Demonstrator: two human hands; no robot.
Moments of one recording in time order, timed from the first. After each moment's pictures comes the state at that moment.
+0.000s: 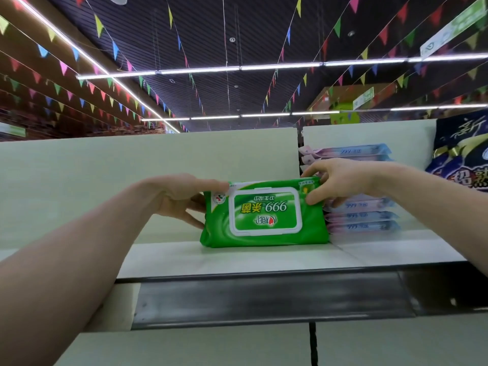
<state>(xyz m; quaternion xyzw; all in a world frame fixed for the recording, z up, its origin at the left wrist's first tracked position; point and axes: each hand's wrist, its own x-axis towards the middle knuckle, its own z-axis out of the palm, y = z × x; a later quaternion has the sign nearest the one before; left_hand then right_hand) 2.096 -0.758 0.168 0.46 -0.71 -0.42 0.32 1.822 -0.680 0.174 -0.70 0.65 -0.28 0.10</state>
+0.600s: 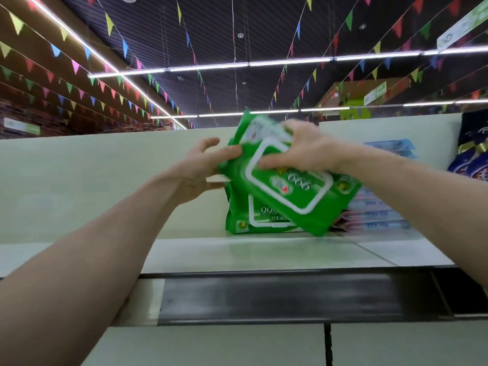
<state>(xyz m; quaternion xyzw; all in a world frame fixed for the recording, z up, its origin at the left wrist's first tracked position) 2.095 -0.759 0.174 0.30 -0.71 -0.40 0.50 1.893 -0.691 0.200 -0.76 0.51 -0.39 0.06</state>
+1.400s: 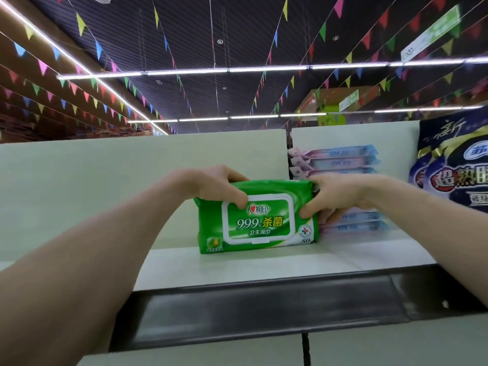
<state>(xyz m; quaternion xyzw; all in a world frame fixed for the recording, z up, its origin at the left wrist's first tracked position) 2.037 -0.750 0.187 0.44 -0.88 -0.11 0.17 1.816 -0.685 0.158 -0.66 0.68 -0.29 0.15</state>
